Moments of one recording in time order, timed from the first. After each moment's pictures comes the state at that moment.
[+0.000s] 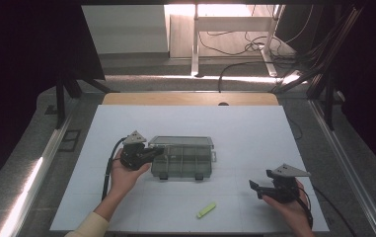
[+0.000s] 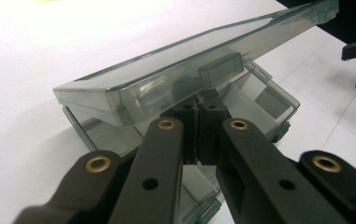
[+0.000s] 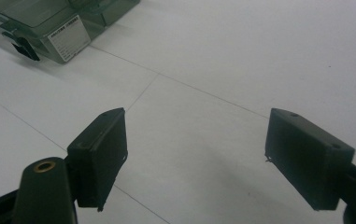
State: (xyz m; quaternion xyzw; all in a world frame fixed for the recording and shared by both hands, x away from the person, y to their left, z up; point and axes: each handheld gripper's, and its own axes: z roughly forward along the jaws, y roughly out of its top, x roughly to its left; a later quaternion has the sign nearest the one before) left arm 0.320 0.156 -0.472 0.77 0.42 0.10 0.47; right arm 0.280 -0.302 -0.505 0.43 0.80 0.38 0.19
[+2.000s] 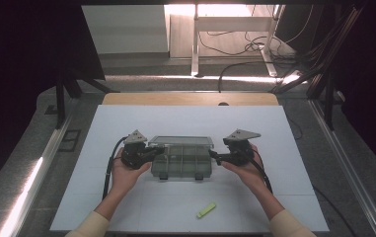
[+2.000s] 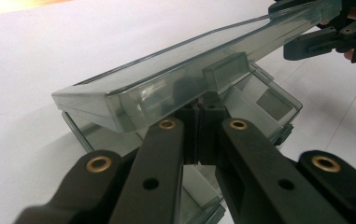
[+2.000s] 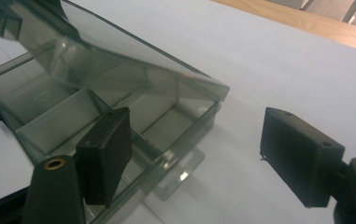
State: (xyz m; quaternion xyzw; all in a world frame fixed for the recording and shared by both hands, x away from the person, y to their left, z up) left arm 0.323 0.154 -0.476 0.77 0.41 0.10 0.47; right arm 0.369 -0.184 -0.478 0.34 0.82 0.43 0.17
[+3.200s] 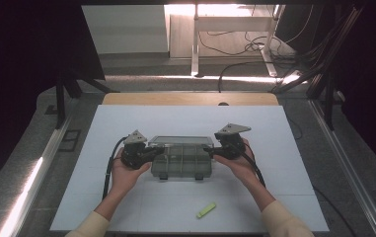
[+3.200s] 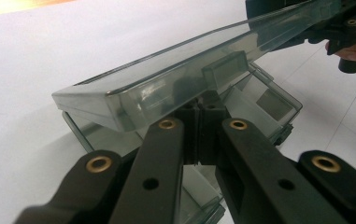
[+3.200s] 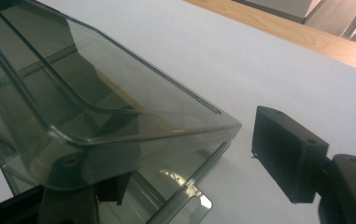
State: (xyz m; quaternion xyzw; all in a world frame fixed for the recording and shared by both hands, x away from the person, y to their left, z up) left arm 0.323 0.155 -0.475 0.77 0.41 0.10 0.47; right arm 0.387 -0.161 -0.475 0.32 0.83 0.43 0.17
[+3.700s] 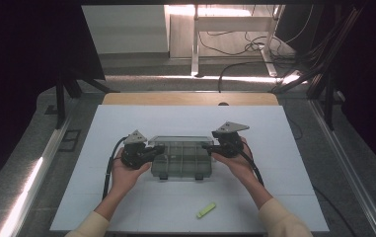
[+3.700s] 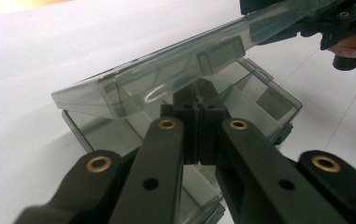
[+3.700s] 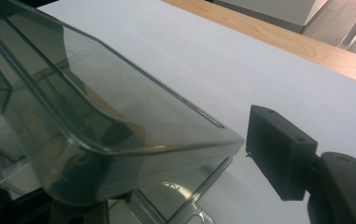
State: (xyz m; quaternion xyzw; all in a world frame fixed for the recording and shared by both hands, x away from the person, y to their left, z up) left arm 0.323 0.155 -0.476 0.77 0.41 0.10 0.47; right arm 0.390 -0.155 -0.473 0.32 0.82 0.44 0.18
